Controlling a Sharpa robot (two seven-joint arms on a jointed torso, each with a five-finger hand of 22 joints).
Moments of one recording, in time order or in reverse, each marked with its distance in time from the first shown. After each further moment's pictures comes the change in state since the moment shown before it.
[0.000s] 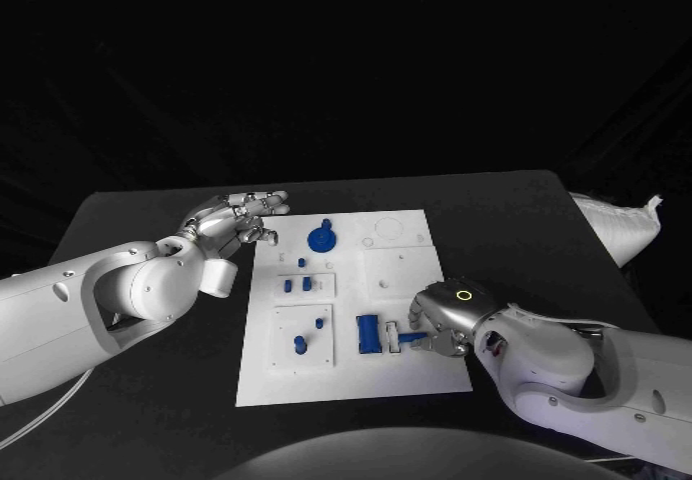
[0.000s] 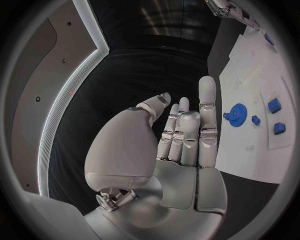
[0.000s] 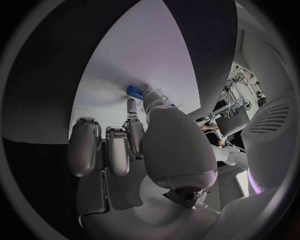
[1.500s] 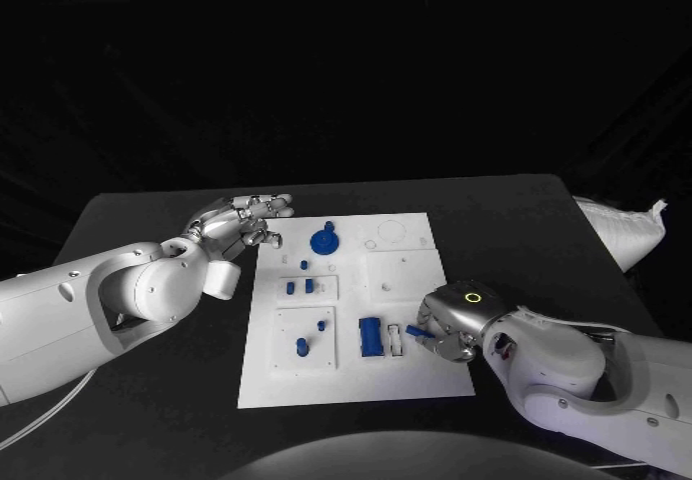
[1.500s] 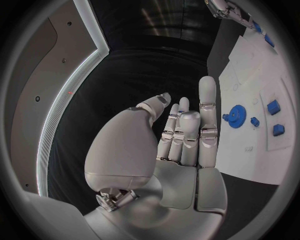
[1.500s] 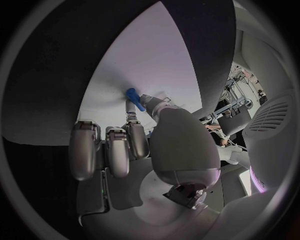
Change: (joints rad) left arm 0.000 -0.001 0.000 0.002 0.000 0.007 -0.006; left_hand 0.000 0.000 0.000 0.000 0.000 0.000 0.000 0.000 0.000 -0.003 0.003 0.000 0.000 -0.004 -0.004 0.000 -0.010 0.000 -0.004 0.004 0.000 -0.001; right arm 0.000 -0.022 0.005 0.004 0.034 -0.002 -0.003; right_hand -0.141 -0.014 0.338 -0.004 0.156 0.045 0.002 -0.043 -0.004 0.000 -0.005 0.093 -0.056 0.000 0.000 0.031 0.000 -0.016 0.000 0.000 0.051 0.089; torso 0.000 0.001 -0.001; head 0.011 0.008
